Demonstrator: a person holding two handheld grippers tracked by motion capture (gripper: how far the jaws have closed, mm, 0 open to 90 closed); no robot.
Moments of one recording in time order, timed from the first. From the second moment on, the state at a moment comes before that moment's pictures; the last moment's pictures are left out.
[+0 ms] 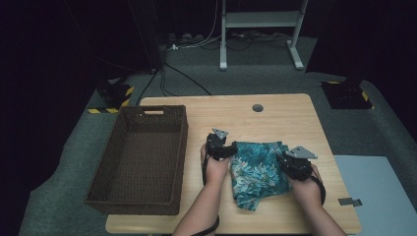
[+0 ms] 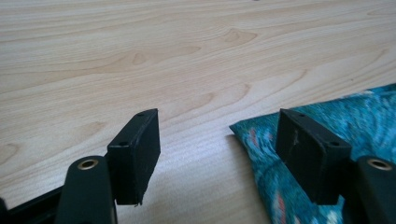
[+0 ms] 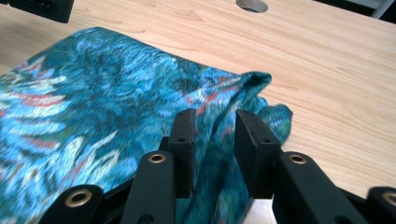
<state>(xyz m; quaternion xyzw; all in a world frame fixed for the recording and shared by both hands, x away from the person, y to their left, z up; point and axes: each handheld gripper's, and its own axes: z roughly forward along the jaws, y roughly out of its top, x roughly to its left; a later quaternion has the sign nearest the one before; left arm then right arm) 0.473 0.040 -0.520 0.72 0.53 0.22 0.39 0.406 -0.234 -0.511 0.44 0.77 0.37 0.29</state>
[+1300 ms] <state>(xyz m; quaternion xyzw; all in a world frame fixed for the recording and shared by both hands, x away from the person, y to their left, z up) 0.490 0.025 -0.539 0.74 0.52 0.25 0.35 0.413 -0.235 -0.522 0.45 0.77 0.34 0.30</state>
